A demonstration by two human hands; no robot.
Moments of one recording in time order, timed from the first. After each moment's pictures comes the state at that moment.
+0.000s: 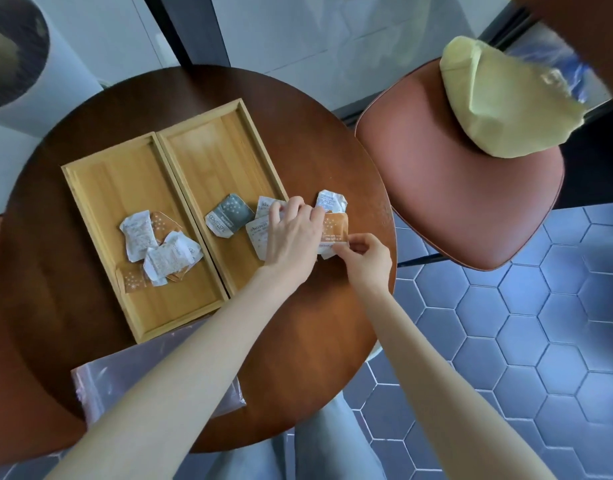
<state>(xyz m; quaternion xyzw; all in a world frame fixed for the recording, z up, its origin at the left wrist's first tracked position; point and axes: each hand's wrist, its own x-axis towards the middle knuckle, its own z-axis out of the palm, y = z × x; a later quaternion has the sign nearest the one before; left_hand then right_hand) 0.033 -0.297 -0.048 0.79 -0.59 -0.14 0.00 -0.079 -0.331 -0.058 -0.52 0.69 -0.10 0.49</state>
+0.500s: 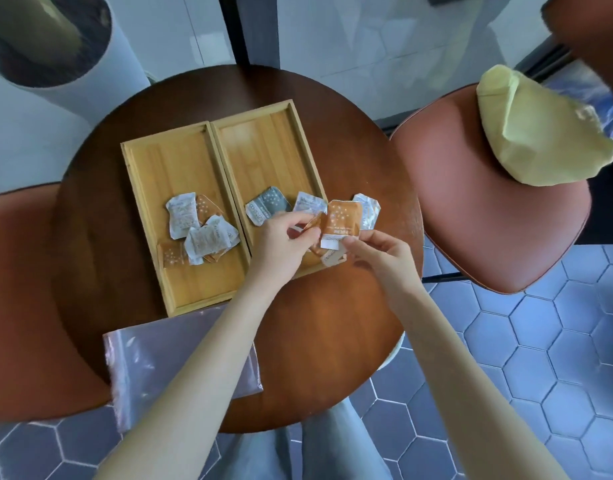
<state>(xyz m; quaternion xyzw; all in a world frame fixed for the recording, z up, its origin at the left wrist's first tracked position) 0.071 -0.237 -0.001 0.80 -0.24 -0.37 0.40 -0.065 -0.322 -0.011 -0.50 0.51 -0.10 0.70</state>
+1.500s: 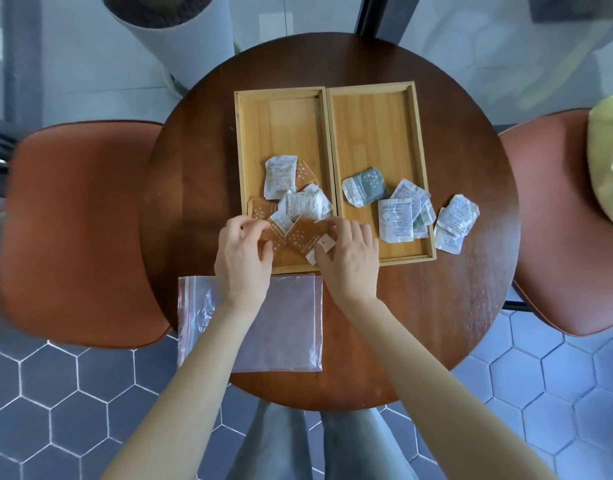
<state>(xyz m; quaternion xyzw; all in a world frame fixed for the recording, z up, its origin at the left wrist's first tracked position) 0.124 -0.084 -0.058 0.94 -0.22 -0.10 0.23 0.039 -0.198 -0.063 -0.91 0.35 -0.04 0.22</state>
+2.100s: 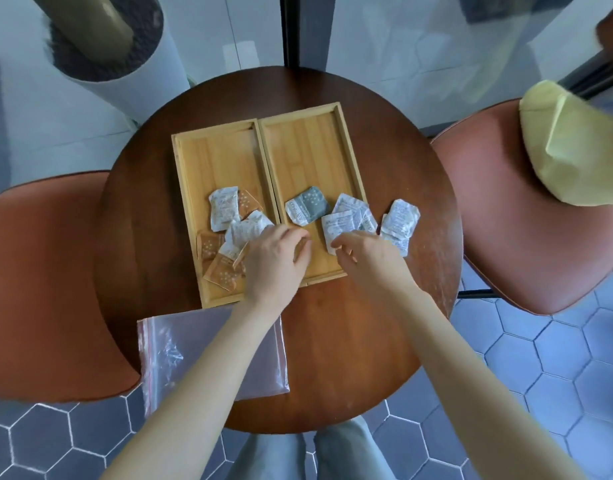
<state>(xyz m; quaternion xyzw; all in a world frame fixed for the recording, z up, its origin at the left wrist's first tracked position) 0.091 -0.183 -0.030 0.87 -0.41 -0.14 0.26 -0.014 -0.297 -0.021 -0.89 0.32 0.08 0.31</state>
